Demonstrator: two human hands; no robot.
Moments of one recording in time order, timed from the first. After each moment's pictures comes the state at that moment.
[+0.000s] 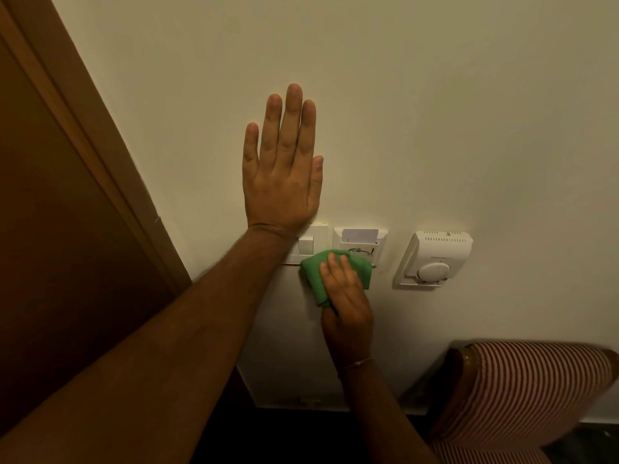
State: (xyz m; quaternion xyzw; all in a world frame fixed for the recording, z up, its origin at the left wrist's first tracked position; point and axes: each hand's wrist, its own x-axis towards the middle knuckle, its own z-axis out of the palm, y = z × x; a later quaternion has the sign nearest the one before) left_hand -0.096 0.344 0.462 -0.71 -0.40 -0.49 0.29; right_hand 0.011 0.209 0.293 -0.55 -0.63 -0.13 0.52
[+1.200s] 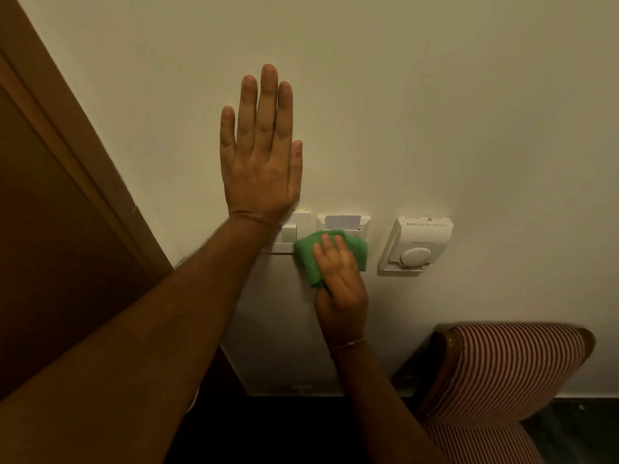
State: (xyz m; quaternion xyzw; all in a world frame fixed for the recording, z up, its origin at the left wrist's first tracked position) left_hand -0.092 0.344 0.461 -0.70 -0.40 -0.50 0.31; right_hand 0.027 0.205 0.305 -0.55 -0.63 -0.13 0.53
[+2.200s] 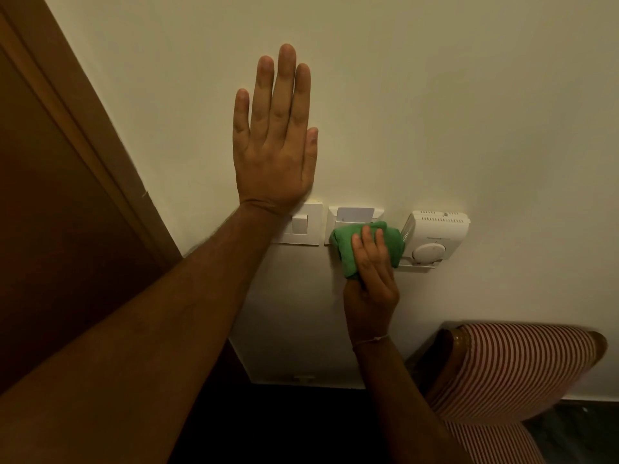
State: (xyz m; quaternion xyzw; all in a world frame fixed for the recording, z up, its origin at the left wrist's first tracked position) left_hand -0.090 0.342 0.465 -0.67 -0.42 -0.50 0.35; right_hand 0.049 0.204 0.297 -0.53 -0.57 -0.14 0.60
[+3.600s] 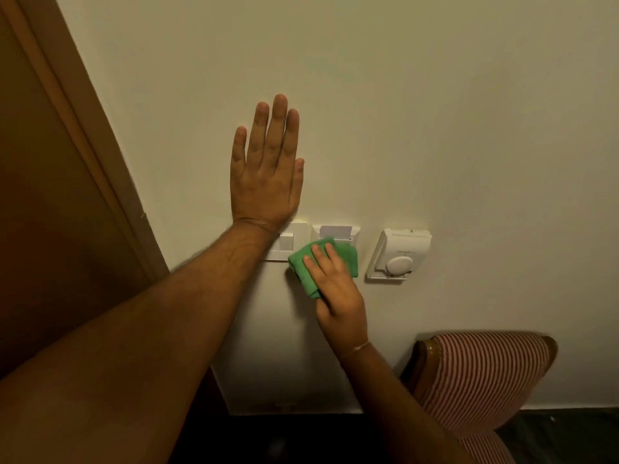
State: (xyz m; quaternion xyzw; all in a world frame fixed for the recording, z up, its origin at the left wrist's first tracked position) left_hand -0.098 0.327 0.472 -0.72 -0.43 -0.45 0.29; right_hand 0.035 0.179 0.340 -0.50 -0.72 -0.08 0.48
